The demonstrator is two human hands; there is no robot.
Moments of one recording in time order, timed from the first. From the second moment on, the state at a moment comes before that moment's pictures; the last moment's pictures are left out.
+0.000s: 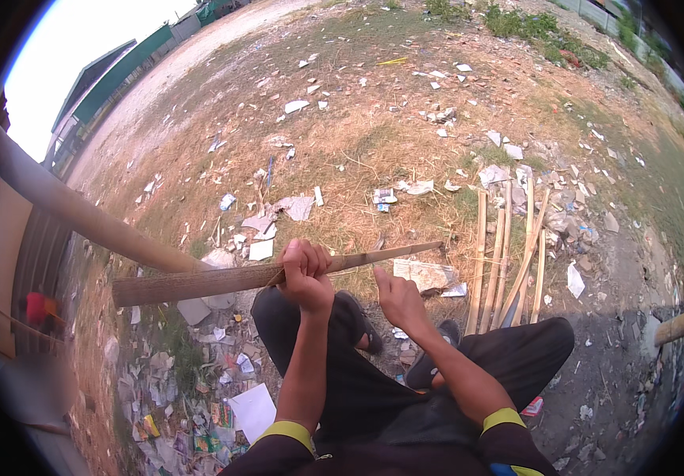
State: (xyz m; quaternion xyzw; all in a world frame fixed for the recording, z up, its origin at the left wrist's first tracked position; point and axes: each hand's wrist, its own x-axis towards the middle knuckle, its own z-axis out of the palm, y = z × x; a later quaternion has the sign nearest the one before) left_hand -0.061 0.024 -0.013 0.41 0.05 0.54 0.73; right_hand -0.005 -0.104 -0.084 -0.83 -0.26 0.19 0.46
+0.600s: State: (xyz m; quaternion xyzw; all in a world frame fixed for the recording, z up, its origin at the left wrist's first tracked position) left_hand -0.064 0.028 -0.017 0.46 -0.07 0.45 0.76; right_hand -0.006 -0.109 -0.078 -0.83 -0.28 0.15 0.45
